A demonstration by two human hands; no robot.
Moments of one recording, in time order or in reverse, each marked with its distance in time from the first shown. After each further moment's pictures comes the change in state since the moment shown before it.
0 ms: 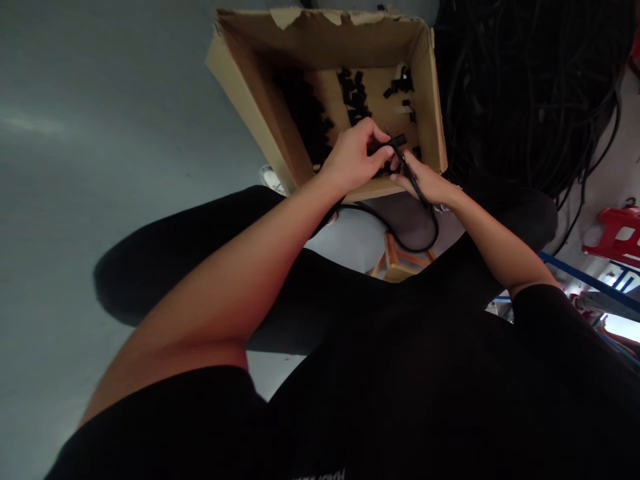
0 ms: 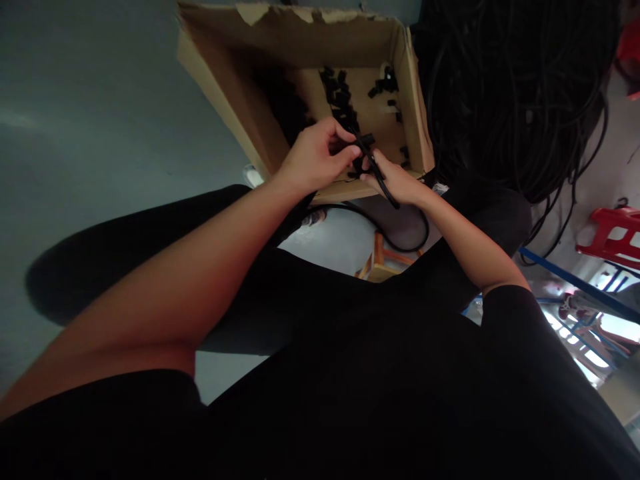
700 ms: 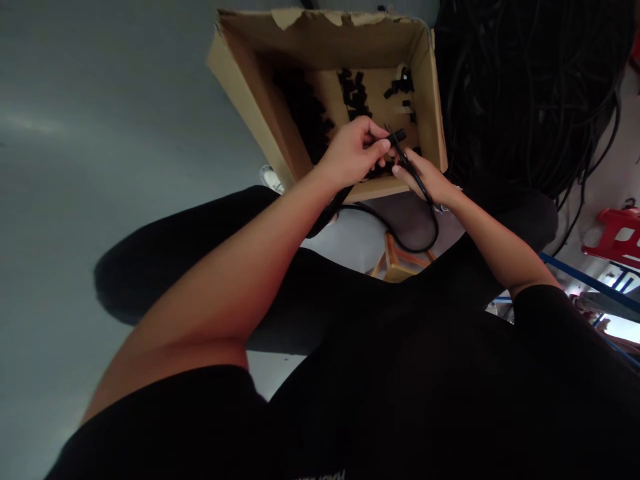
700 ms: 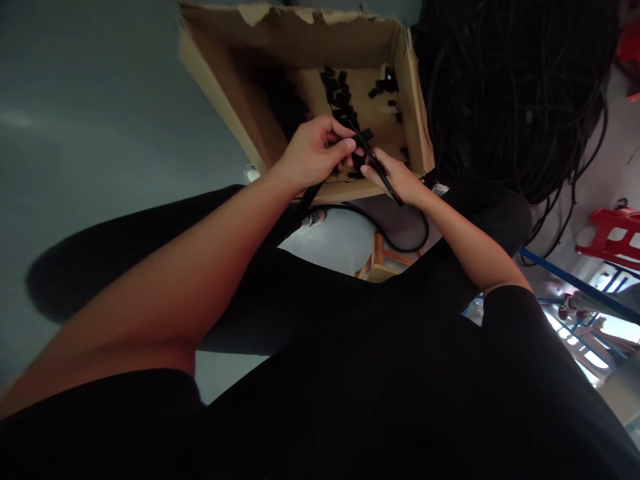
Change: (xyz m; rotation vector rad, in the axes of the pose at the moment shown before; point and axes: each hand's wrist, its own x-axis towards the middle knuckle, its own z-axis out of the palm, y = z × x) left_hand 0.008 -0.008 0.000 -0.113 -0.036 -0.034; right_hand 0.000 -0.002 0.000 0.008 0.077 0.001
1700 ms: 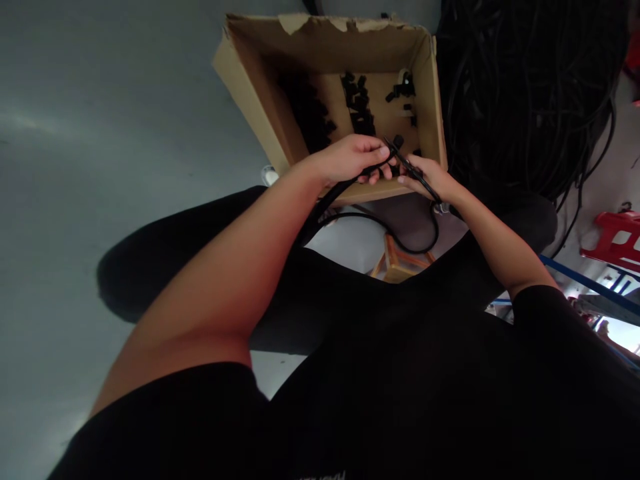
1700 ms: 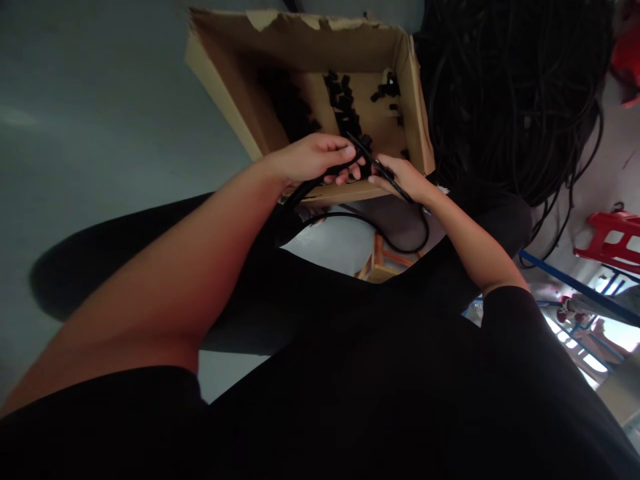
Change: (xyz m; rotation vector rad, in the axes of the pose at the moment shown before) left_hand -0.004 0.011 -0.020 -0.133 -0.295 -0.152; right_hand 0.001 0.008 -0.015 -0.147 -0.081 -0.093
